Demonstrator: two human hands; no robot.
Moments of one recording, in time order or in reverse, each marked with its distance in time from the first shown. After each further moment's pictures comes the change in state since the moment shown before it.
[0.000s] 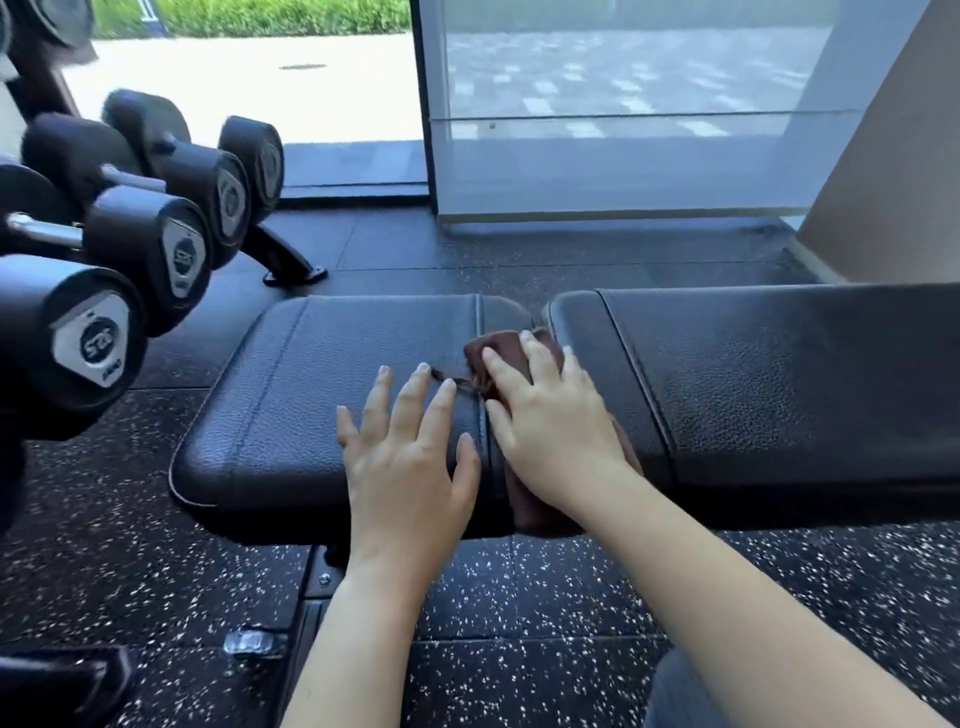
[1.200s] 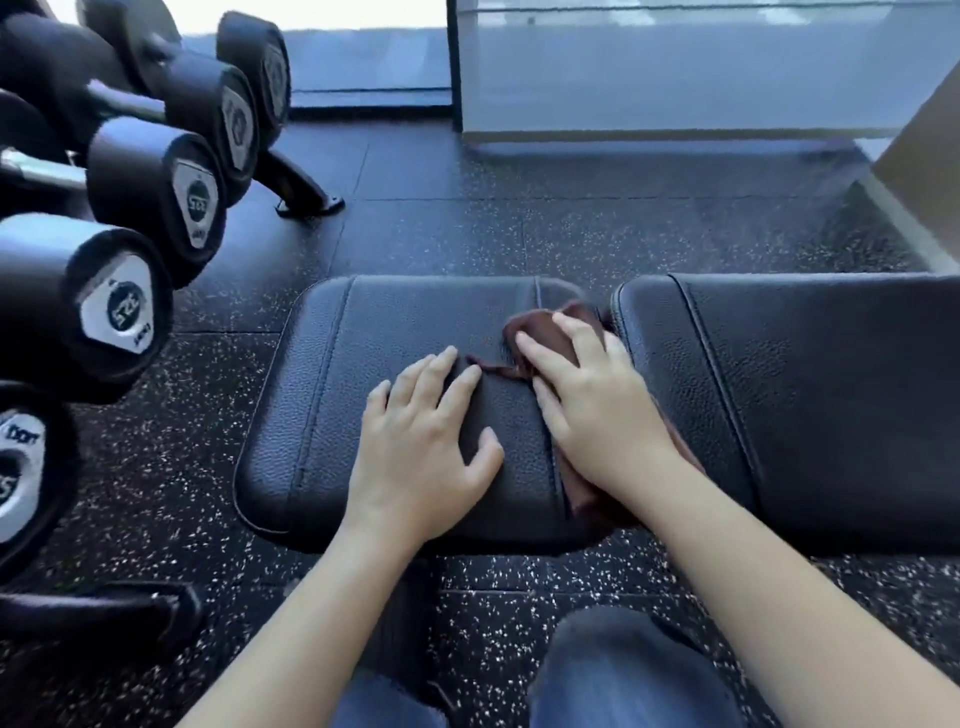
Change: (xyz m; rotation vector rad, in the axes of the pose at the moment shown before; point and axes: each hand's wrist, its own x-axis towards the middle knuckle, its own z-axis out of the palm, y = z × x) left_hand 0.051 -0.050 -0.014 0.042 -0.380 0.029; right_hand 0.042 -0.010 0.003 0.123 0.017 -0.064
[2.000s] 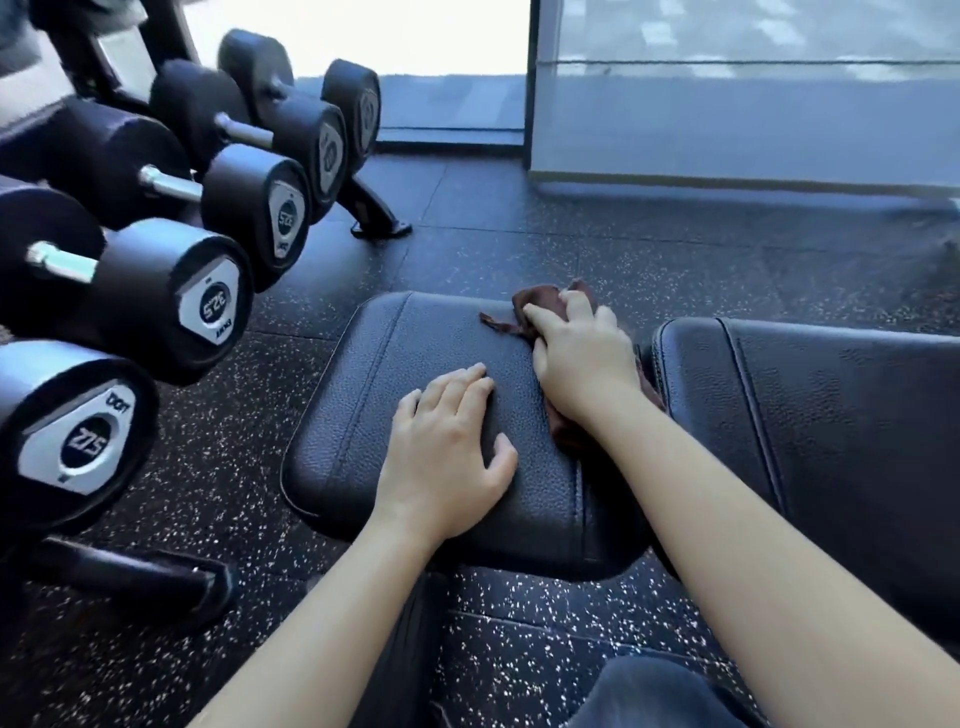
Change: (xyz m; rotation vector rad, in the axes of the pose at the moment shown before) left_hand 0.000 0.002 -0.001 -0.042 0.081 -0.092; right_hand 0.073 -0.014 0.013 -0.136 -0.069 0.039
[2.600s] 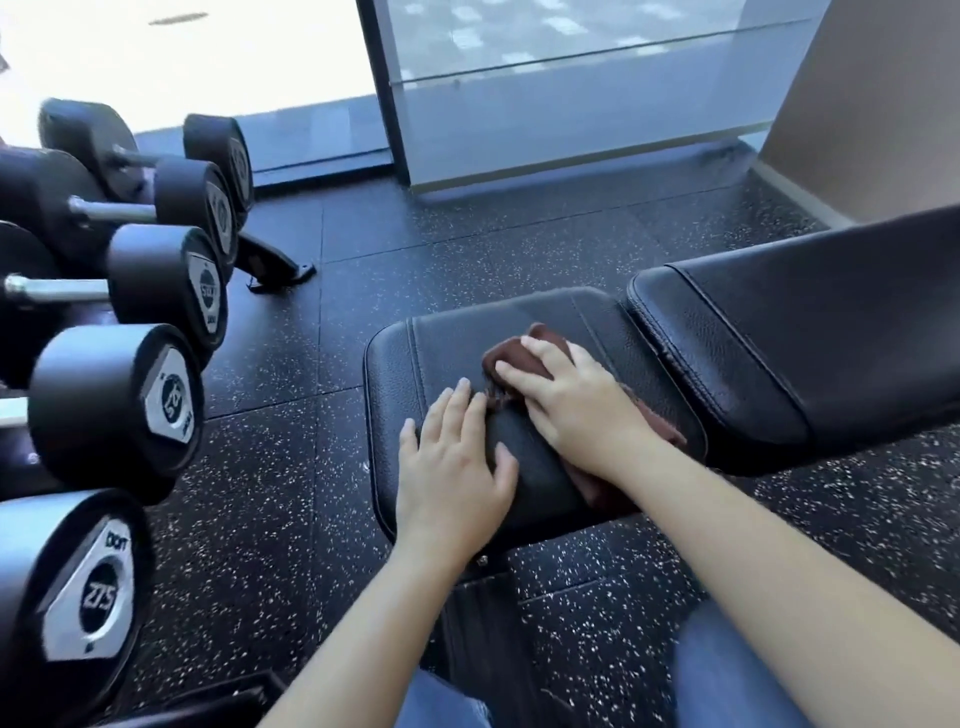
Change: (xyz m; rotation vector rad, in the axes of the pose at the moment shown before) left_hand -0.011 -0.083 -0.022 -0.019 -0.162 0.189; right_hand -0.066 -0.072 0.007 0.016 -0.017 0.048
